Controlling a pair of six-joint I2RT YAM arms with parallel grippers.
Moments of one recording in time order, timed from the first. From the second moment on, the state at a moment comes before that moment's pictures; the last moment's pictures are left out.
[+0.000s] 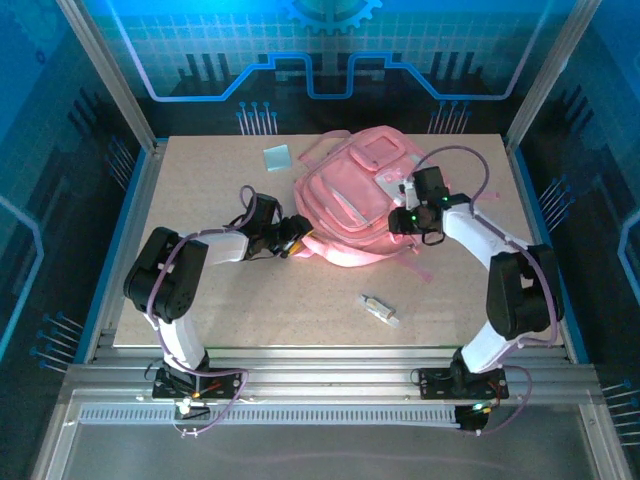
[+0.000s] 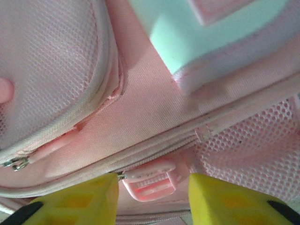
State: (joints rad) left arm -0.33 1.80 0.90 0.09 0.41 -1.08; right arm 0.21 1.63 1.12 -0.54 -0.14 0.18
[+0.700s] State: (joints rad) left arm -0.31 1.80 0.90 0.08 0.41 -1.09; right arm 0.16 1.67 0.94 -0.18 -0.39 0.46
